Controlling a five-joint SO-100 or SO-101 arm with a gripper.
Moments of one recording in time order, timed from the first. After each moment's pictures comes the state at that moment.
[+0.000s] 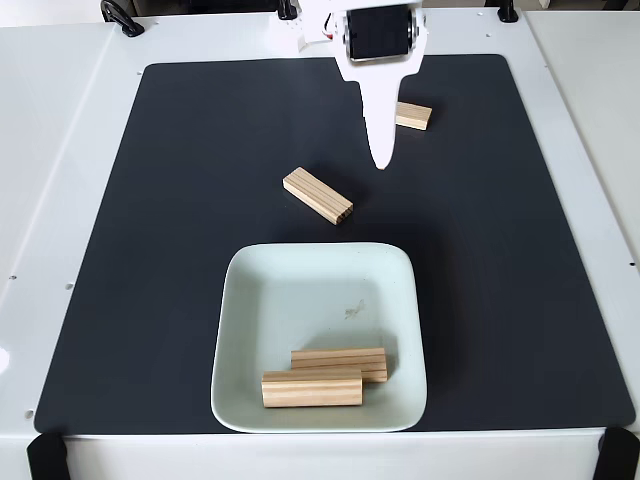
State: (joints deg) arm -17.6 90.4 83.7 60.7 13.1
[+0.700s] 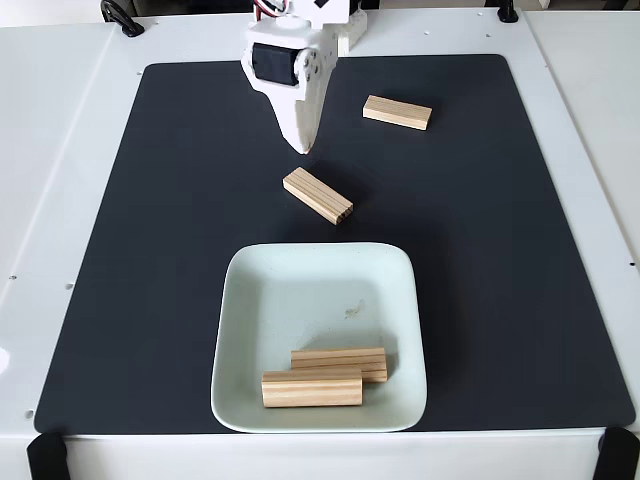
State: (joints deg) arm -6.2 95.3 101.2 64.5 29.5
